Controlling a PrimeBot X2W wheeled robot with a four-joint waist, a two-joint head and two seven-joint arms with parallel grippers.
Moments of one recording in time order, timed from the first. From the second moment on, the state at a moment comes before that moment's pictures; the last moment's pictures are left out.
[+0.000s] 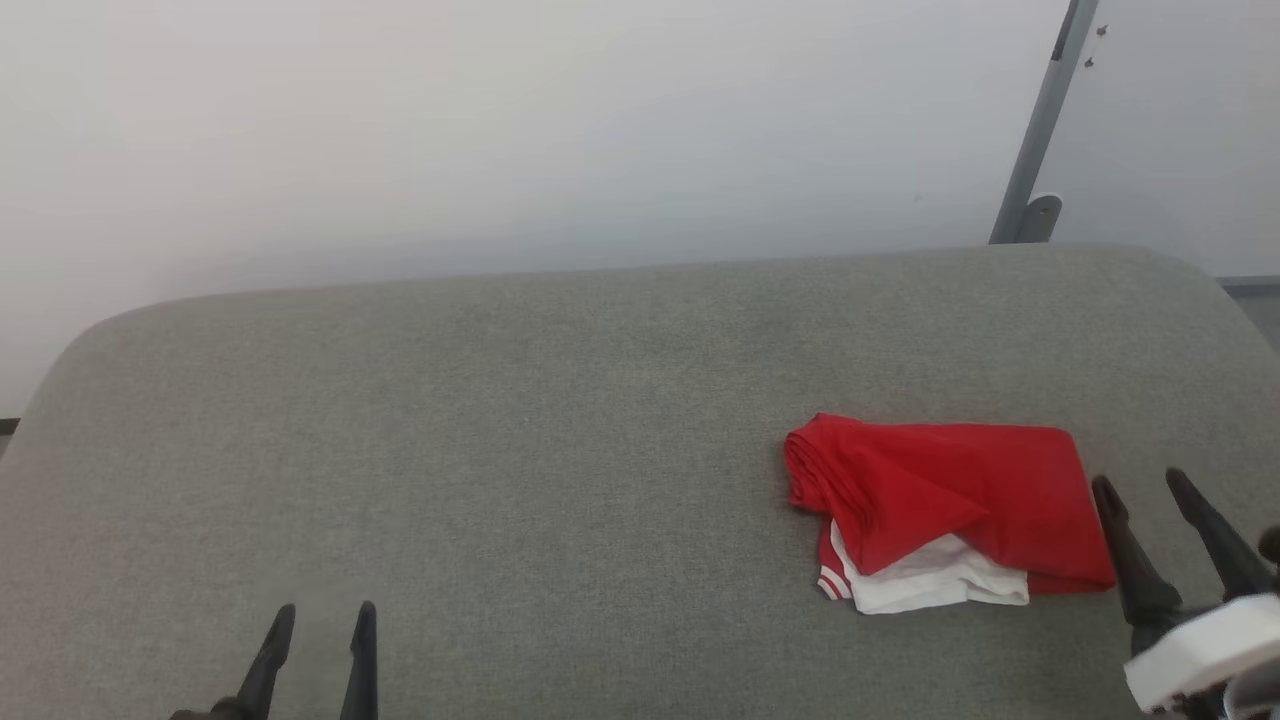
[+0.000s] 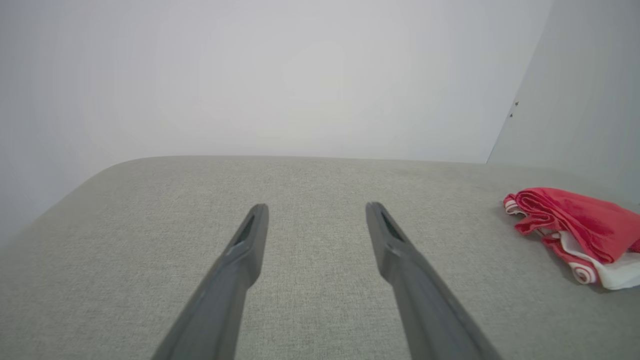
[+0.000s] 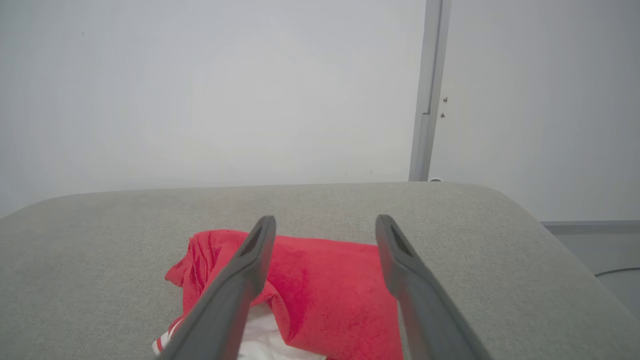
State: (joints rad) left arm 0.22 0.09 0.09 0.07 -0.20 -0.13 -0.26; right arm -0.06 -0.45 0.12 0.30 0.56 0.13 -0.26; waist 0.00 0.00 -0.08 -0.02
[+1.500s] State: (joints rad) left arm 0.13 0.08 0.01 0.05 -0.16 -0.13 -0.26; right arm -0.18 -0.55 0.07 0.38 0.50 0.13 0.02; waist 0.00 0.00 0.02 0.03
